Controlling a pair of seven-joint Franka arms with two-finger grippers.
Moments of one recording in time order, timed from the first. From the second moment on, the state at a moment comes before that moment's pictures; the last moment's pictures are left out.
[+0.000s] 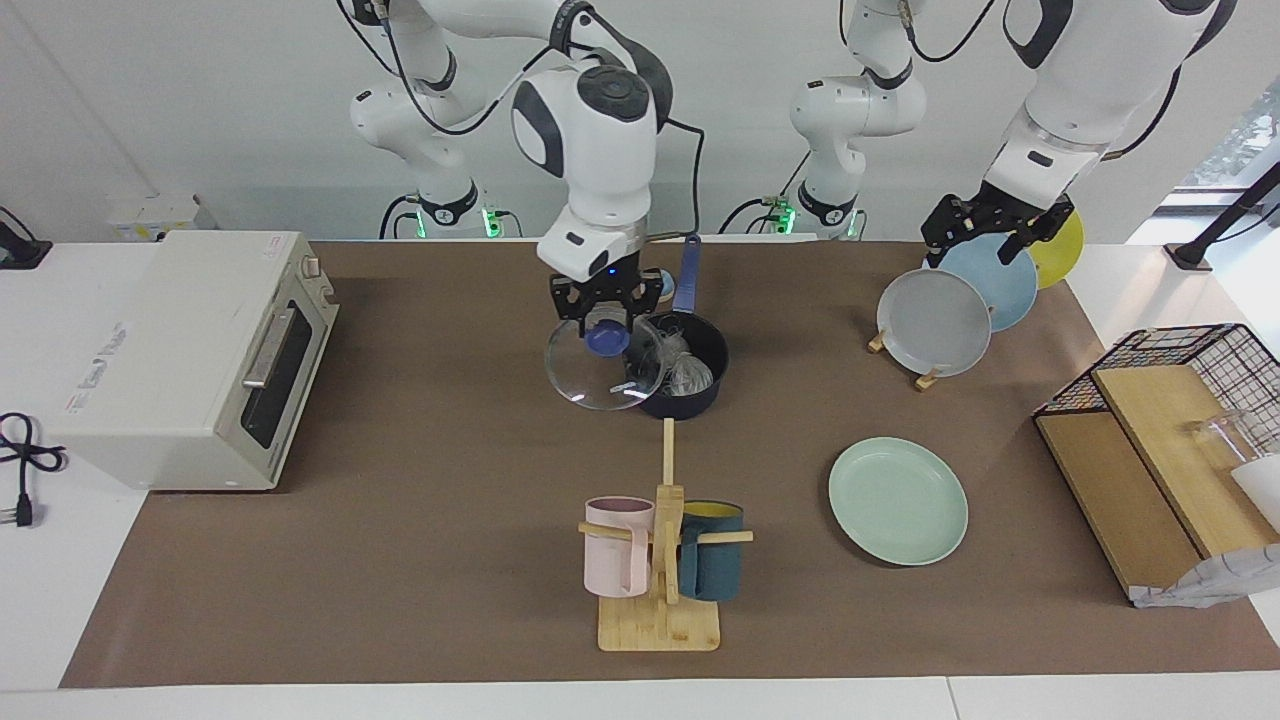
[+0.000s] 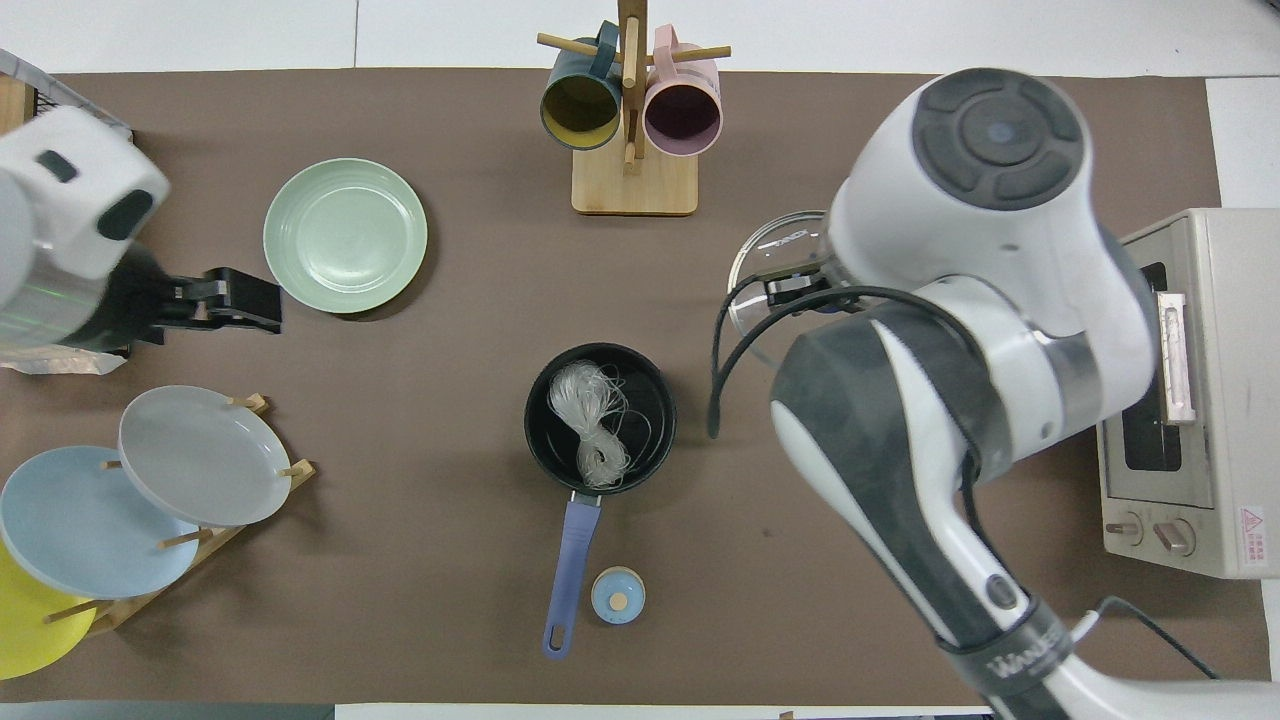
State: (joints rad) left arm -0.19 -0.04 -0.12 -1.69 0.00 1.66 -0.33; right arm 0.38 0.19 -0.04 -1.56 -0.05 1.73 0.22
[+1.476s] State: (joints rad) left arm -0.62 0.28 -0.13 -1.95 -0.02 2.21 -0.68; right arm 0.05 0.10 -0.03 -2.09 -0.05 2.19 -0.07
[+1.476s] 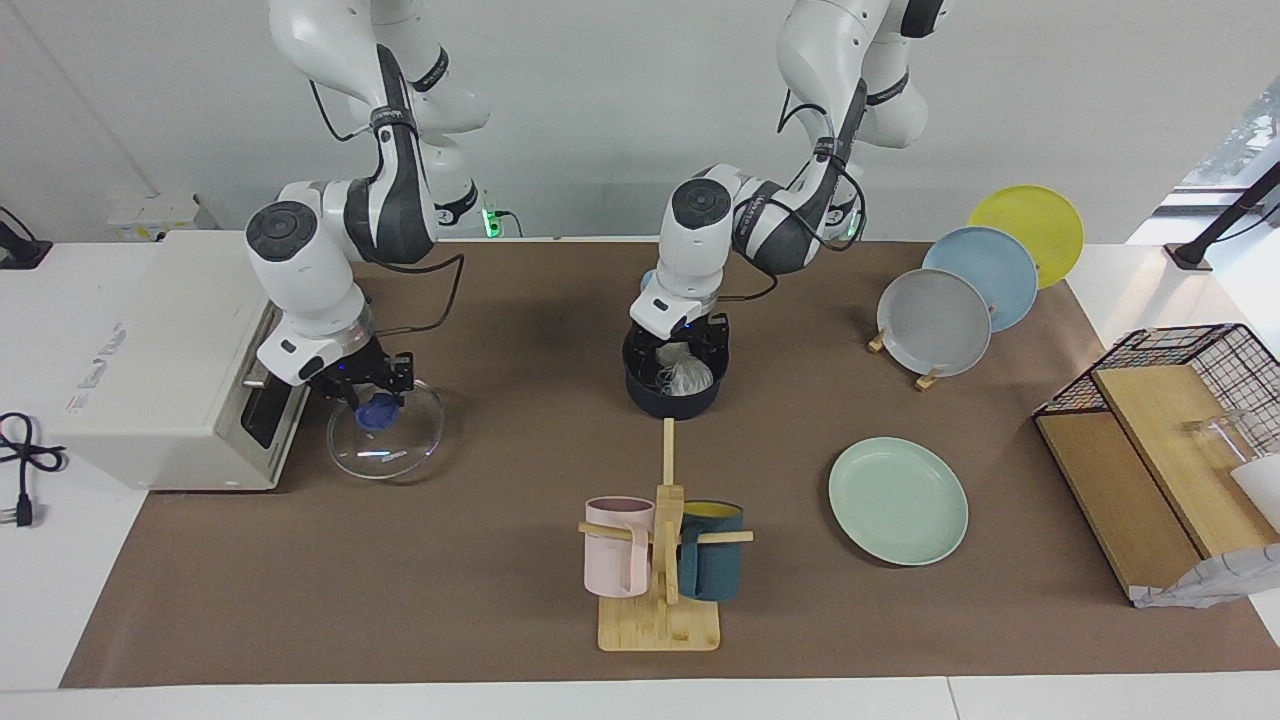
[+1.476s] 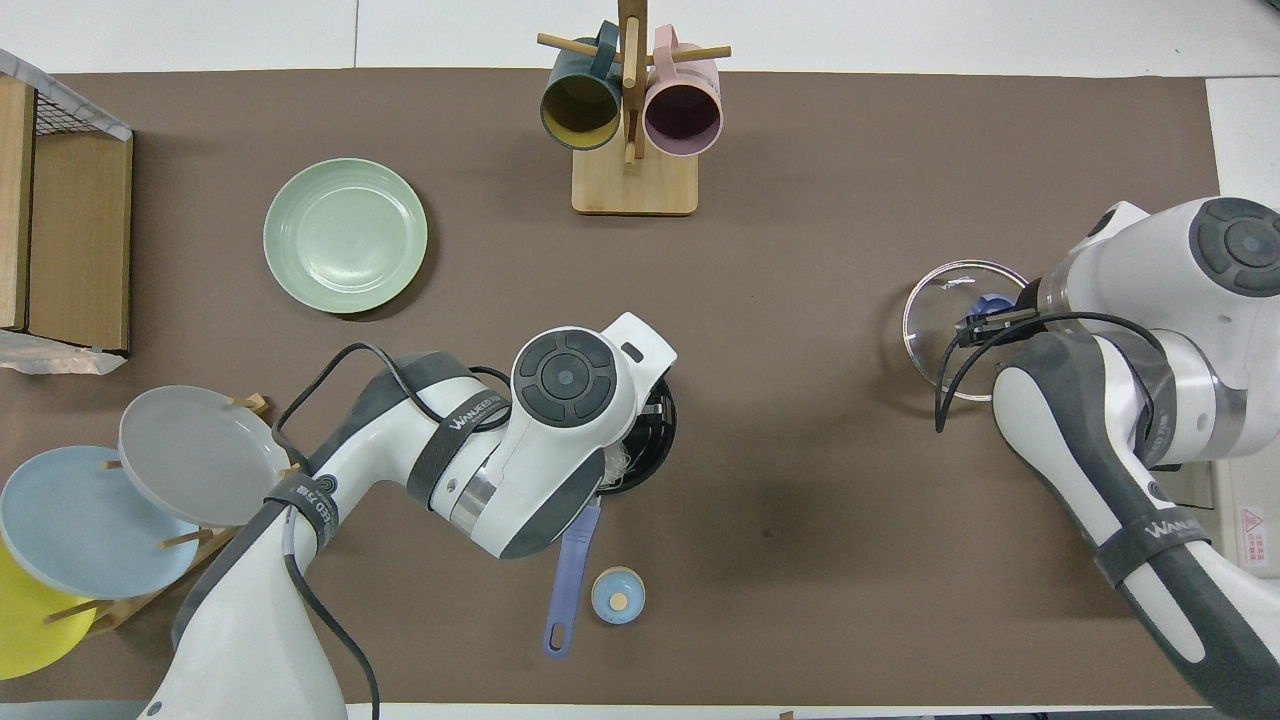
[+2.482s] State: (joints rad) left arm -0.57 0.24 -0.11 -1.90 -0.02 2.10 -0.64; right arm 0.06 0.10 -0.03 -2.18 -0.05 2.26 -0.05
